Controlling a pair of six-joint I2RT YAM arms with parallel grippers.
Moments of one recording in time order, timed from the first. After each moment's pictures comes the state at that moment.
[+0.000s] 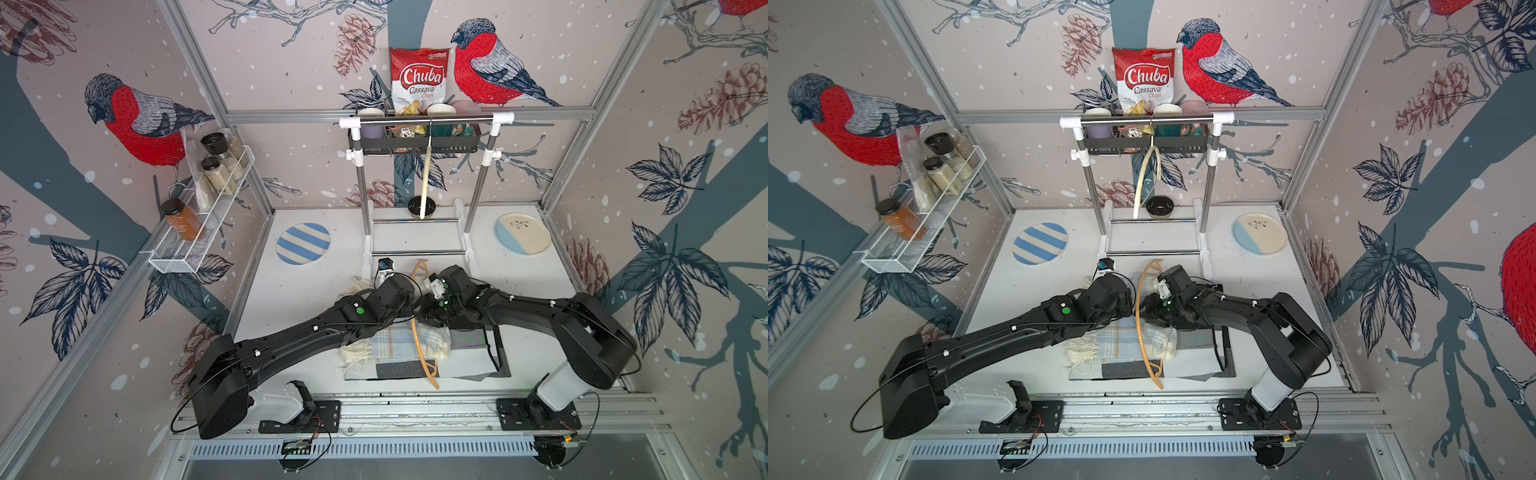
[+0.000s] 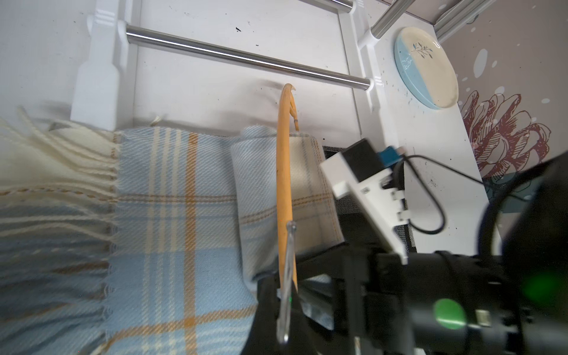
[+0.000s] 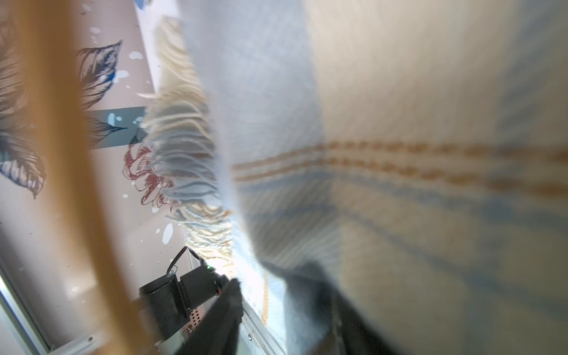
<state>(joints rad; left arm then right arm) -0.95 1.32 0.94 -0.41 -0.30 -0.86 0.69 1.56 0.78 -0.06 -0.57 0.87</state>
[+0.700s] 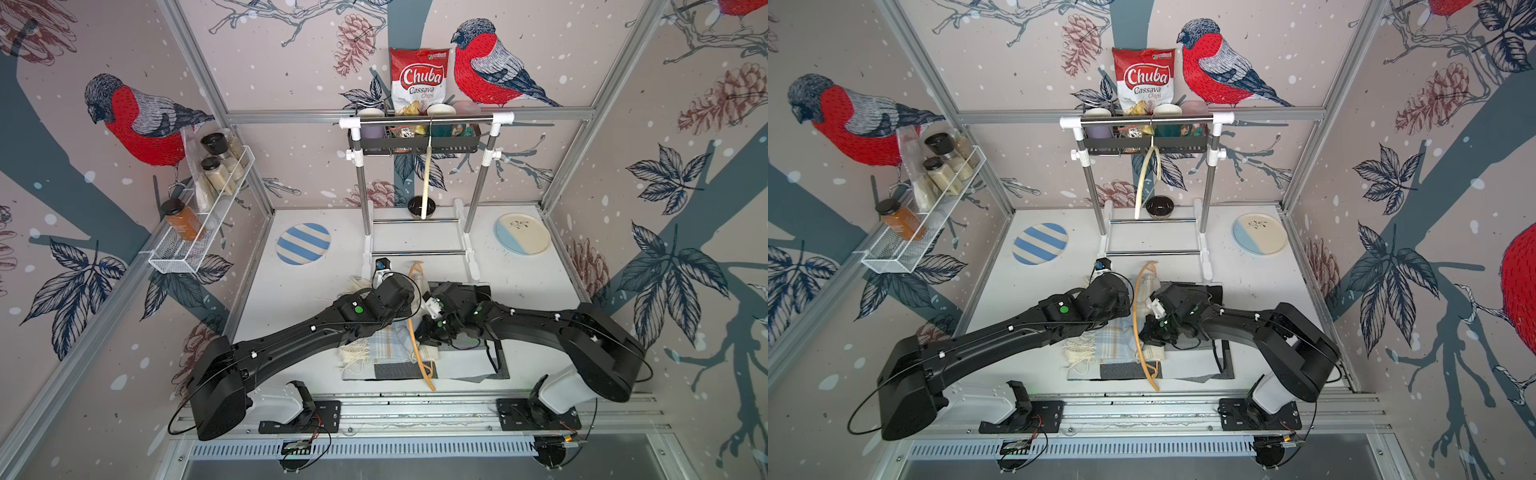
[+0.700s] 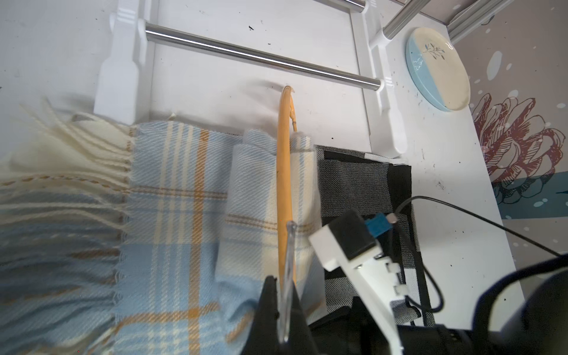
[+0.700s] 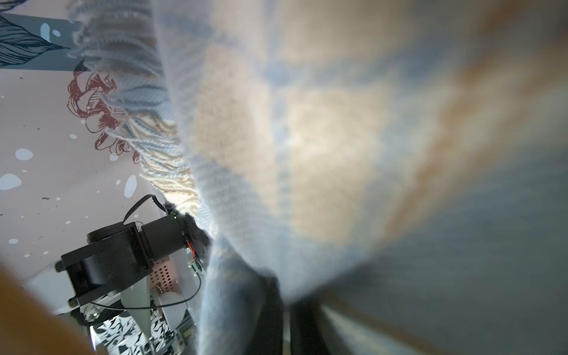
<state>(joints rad) -0.95 1.31 0.96 -0.49 -0.31 -0.89 0.89 1.59 0.74 -0.08 -0.56 0.87</state>
